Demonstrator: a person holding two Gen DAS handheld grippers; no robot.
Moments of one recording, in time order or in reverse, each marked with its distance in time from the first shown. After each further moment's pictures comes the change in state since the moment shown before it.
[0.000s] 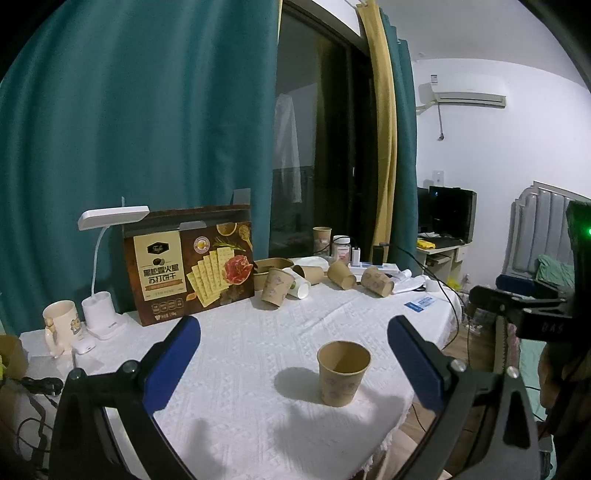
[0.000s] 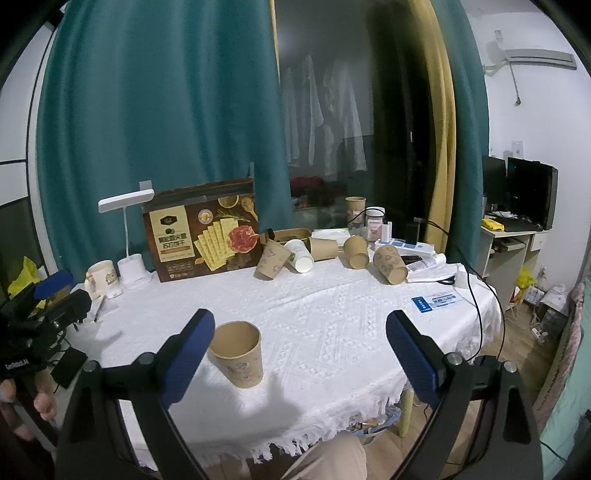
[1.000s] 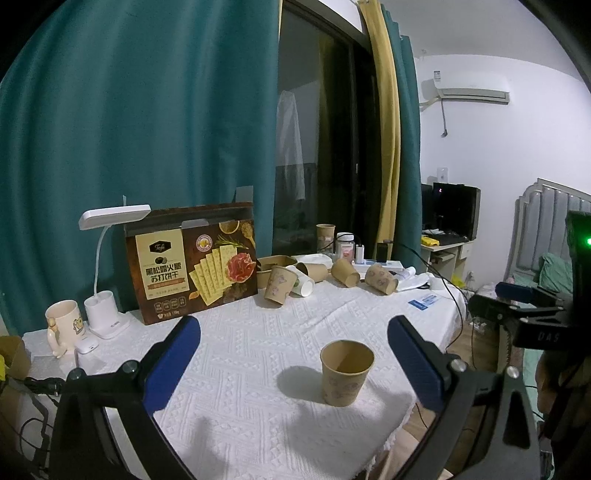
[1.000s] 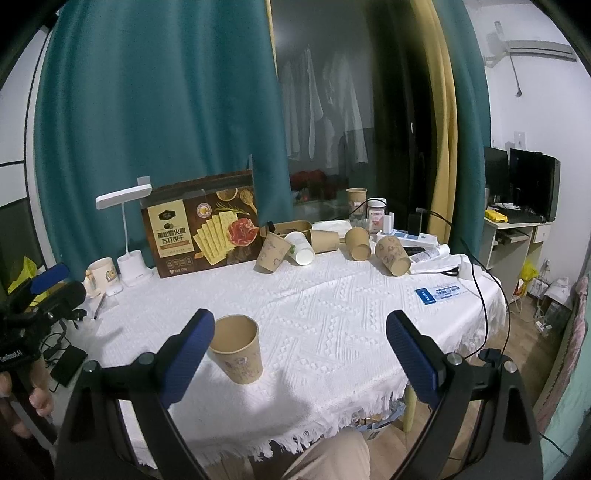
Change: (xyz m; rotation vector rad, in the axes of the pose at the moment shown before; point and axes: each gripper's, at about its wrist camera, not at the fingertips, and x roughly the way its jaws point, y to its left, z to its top) left arm 0.000 -0.001 0.001 0.003 0.007 0.014; right arm 0.012 -0.001 -0.010 0.015 0.021 0.010
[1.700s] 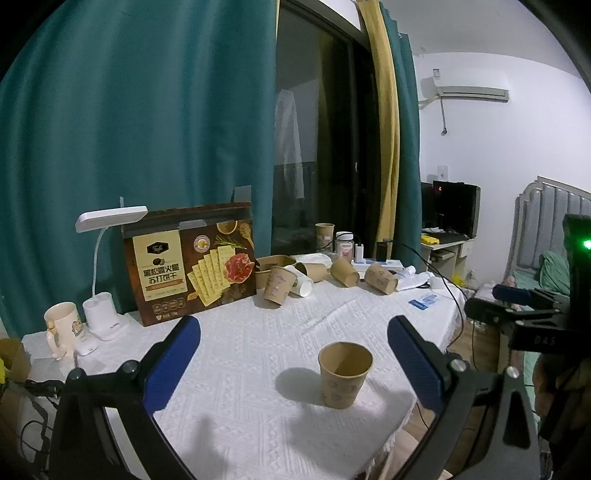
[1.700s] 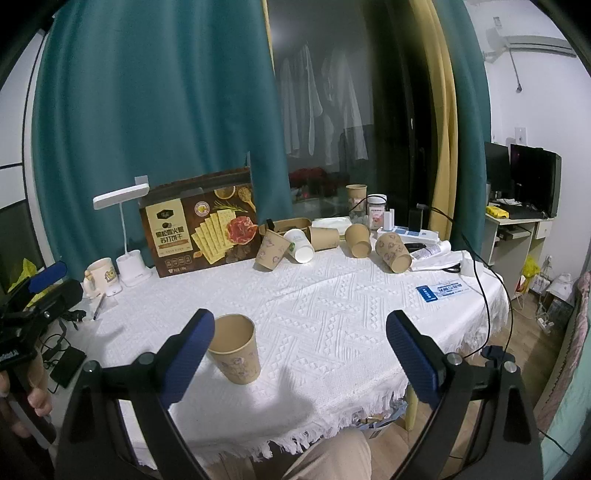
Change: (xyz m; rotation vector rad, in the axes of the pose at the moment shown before) left arm 0.001 -0.003 0.002 0.005 0.001 -0.005; right arm 0.006 -0.002 0.000 0.007 0.007 0.001
